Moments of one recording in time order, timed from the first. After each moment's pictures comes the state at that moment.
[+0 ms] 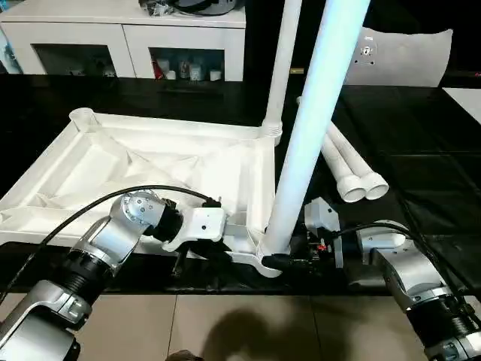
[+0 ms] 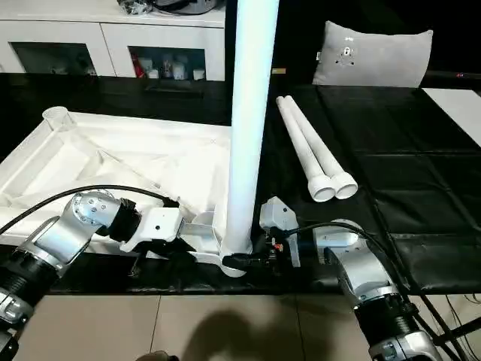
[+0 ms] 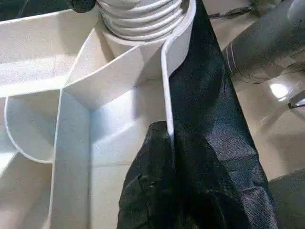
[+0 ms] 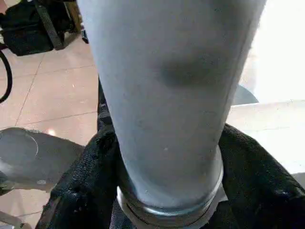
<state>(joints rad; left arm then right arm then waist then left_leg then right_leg) -0.58 0.54 -0.47 0.40 0.06 -0.04 -1.36 -0.35 -0.41 0.24 0.29 0.21 0.11 1.25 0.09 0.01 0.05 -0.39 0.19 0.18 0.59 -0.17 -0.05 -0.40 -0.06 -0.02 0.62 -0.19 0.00</state>
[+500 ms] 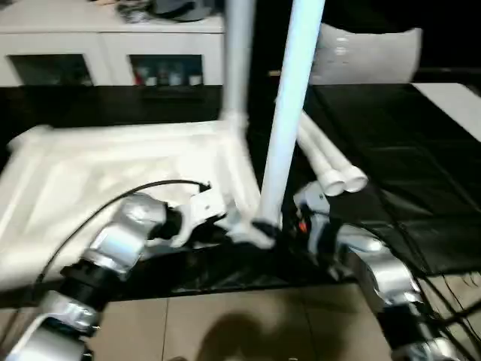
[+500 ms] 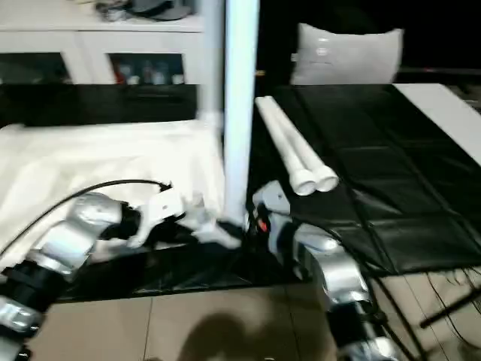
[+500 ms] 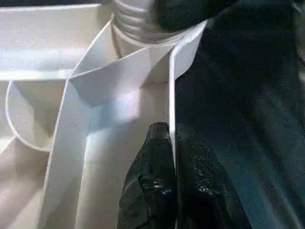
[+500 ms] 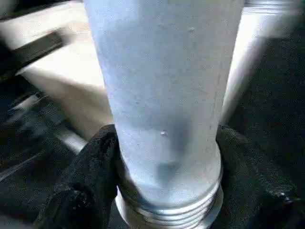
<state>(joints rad) -0.53 0.38 -0.35 0.30 0.07 0.42 -1.04 -0.36 -0.16 0.10 0.35 0.16 0.25 0.72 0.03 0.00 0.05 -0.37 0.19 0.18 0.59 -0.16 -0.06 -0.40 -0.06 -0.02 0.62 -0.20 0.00</state>
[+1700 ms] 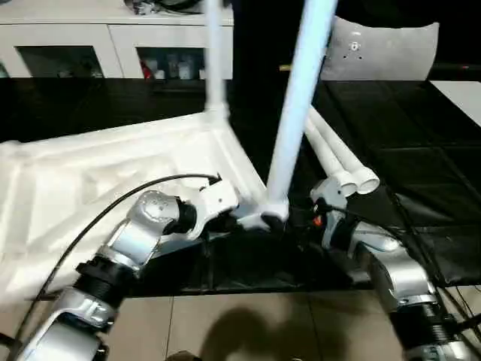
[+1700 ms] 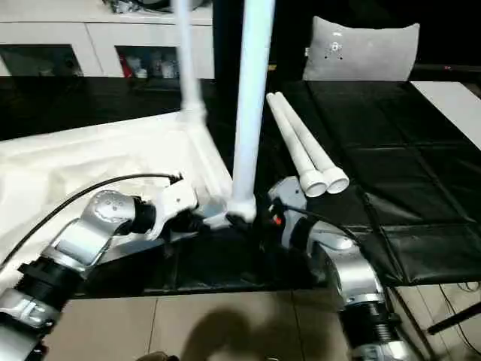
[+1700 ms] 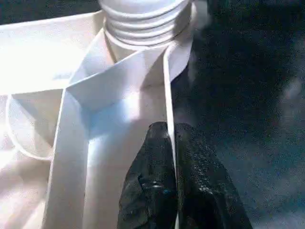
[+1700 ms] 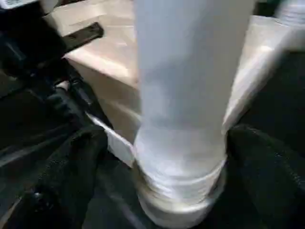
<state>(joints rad) -0.56 0.42 -0.39 0.34 0.08 0.25 -1.11 -0.32 -0.33 0.11 0.28 0.19 0.15 0.97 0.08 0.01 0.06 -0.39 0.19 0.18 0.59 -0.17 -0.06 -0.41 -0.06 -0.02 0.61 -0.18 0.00</state>
